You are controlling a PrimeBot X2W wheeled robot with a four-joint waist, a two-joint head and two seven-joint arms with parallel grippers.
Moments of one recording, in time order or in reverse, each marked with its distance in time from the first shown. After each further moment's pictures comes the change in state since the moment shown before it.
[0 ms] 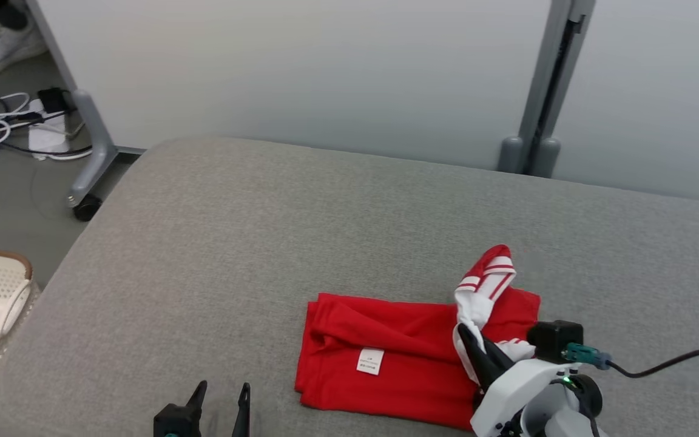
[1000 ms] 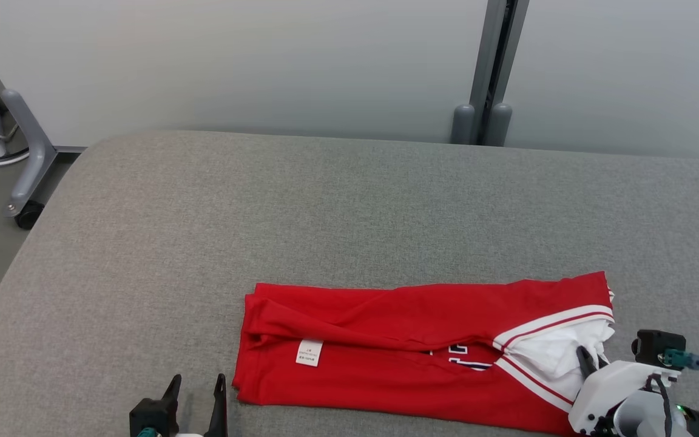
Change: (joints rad) left arm -0.011 0.002 0.071 0.004 0.017 0.017 0.000; right arm -0.098 -0.040 -0.367 0.400 -0.214 0.000 0.058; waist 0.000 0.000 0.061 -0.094
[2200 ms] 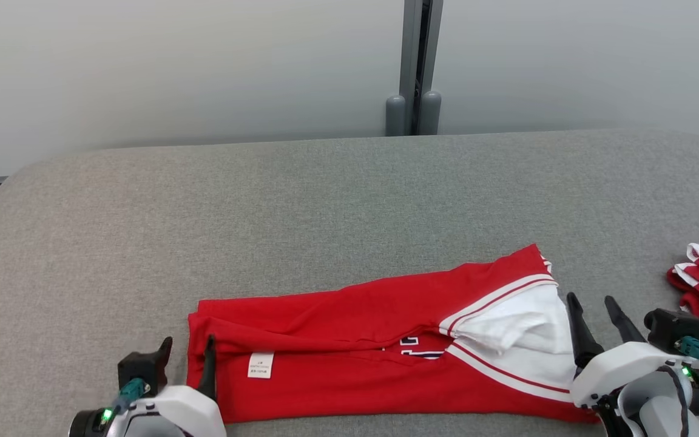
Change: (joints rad) left arm -0.190 0.055 -0.116 0.163 -0.166 0.022 0.000; right arm 0.100 -0.022 0.010 -0.342 -0.005 0.000 -0.138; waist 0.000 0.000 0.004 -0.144
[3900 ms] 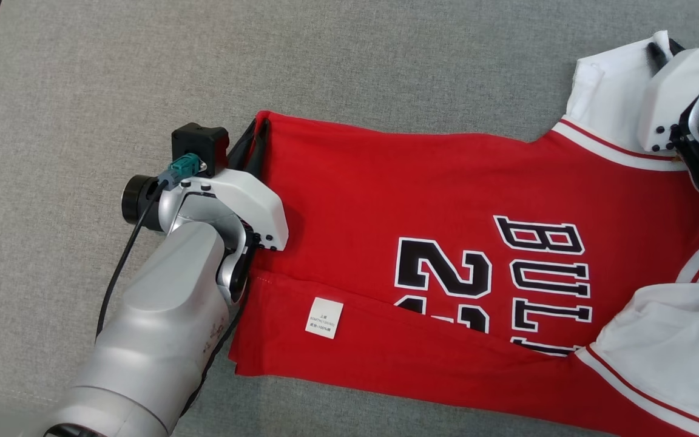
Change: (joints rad) left arm -0.633 -0.058 -0.358 0.192 -0.259 -0.031 0.017; right arm -0.891 -0.131 0.191 0.497 -0.204 0.000 0.306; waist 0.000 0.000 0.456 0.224
